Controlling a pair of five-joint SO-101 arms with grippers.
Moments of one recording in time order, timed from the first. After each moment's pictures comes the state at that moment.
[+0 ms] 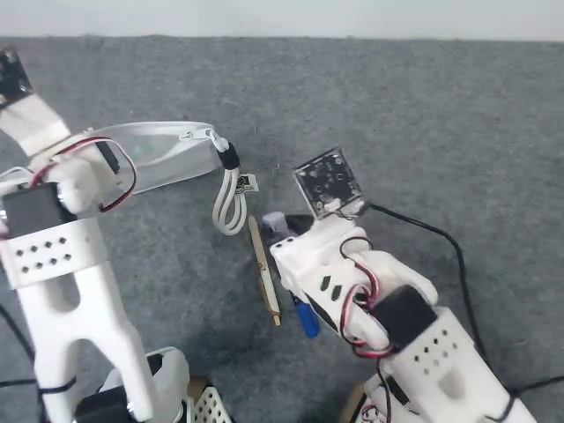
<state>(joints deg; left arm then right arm) -23.9 -28.5 13.5 77.2 18.2 -43.0 -57.9 46.8 53.3 -10.2</state>
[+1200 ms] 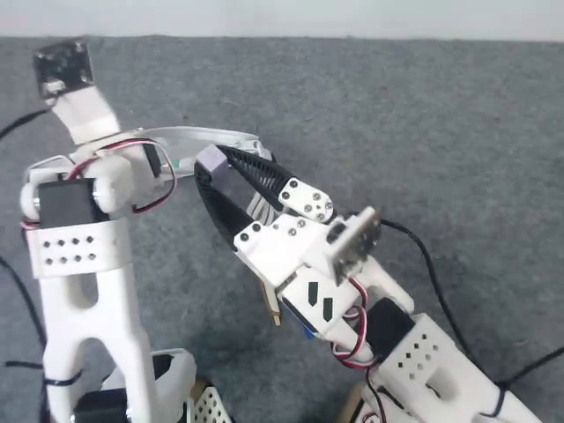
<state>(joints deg) -12.7 -28.6 11.8 80.9 16.2 -50.2 -58.6 57.4 -6.2 0.3</state>
